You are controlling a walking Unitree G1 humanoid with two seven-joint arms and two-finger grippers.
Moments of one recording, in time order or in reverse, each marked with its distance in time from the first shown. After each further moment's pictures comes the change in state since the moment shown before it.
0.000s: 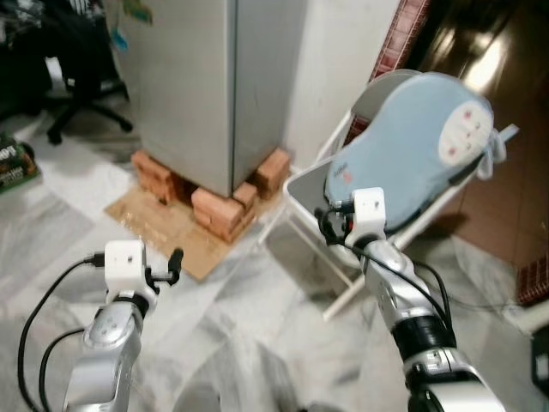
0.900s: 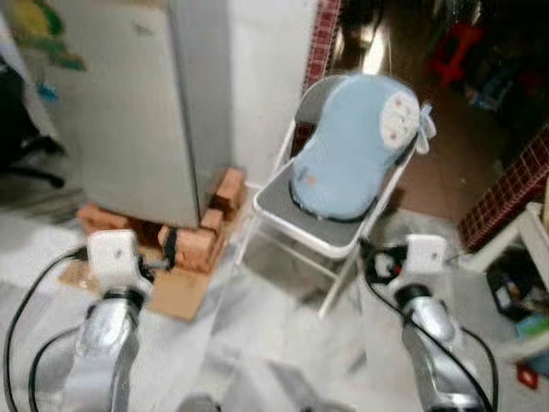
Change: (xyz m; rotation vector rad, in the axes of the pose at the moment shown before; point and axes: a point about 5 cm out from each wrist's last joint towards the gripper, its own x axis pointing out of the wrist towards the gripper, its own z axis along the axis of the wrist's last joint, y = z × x) left arm -0.024 0.017 0.022 0.014 -0.152 0.098; right arm -0.077 -0.009 -0.019 0.070 -0.144 -0.119
